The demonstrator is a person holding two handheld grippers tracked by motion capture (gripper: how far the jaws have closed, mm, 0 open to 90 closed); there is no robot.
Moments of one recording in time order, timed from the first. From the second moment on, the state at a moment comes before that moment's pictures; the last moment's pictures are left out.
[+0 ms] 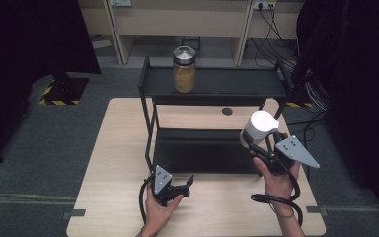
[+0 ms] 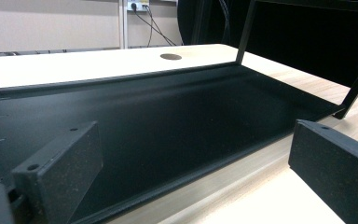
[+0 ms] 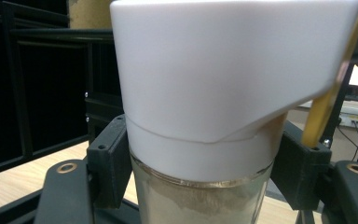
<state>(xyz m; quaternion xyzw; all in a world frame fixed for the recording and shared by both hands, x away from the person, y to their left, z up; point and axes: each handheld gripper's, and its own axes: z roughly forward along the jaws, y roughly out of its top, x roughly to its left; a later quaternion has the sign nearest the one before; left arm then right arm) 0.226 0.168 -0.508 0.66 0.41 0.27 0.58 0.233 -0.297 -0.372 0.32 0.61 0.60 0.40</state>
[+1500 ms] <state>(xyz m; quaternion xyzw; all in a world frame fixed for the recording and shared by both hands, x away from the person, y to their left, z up) 0.226 0.168 -0.507 0.66 0.40 0.27 0.58 0.257 -0.280 -0.297 0.28 0.57 0.63 0.44</state>
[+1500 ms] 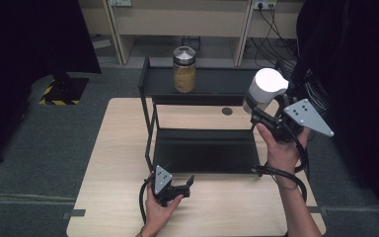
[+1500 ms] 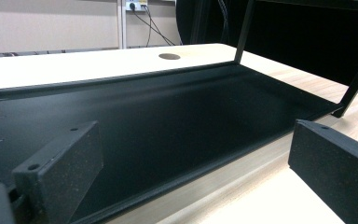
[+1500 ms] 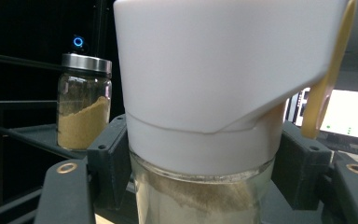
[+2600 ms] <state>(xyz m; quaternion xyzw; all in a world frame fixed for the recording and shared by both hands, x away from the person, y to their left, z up) 0.226 0.168 -0.507 0.66 0.40 0.27 0.57 0.313 -0.268 -0.259 0.33 0.57 0.60 0.44</state>
